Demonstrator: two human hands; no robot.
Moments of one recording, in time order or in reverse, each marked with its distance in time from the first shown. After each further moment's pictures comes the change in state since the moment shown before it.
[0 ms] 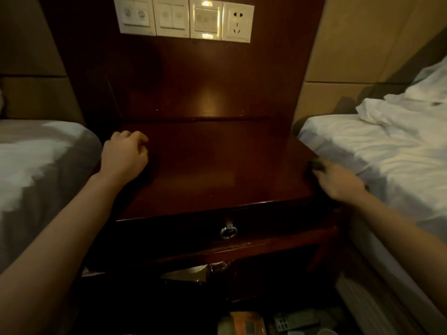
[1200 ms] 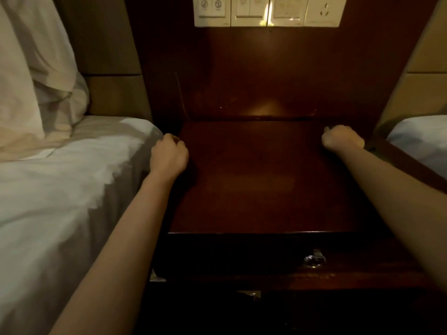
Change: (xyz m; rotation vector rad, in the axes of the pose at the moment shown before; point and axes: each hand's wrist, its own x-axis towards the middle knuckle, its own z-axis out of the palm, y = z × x) left_hand 0.015 -0.054 0.006 -0.328 -0.040 -0.502; right_hand 0.187 -0.120 0.062 -0.075 0.065 0.234
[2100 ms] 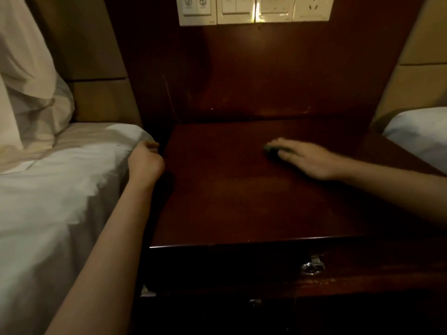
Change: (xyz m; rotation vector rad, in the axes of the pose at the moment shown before) left_hand 0.012 -0.016 -0.006 -0.235 0.028 -0.112; right_hand -0.078 -0.016 0.001 0.112 -0.372 -0.808
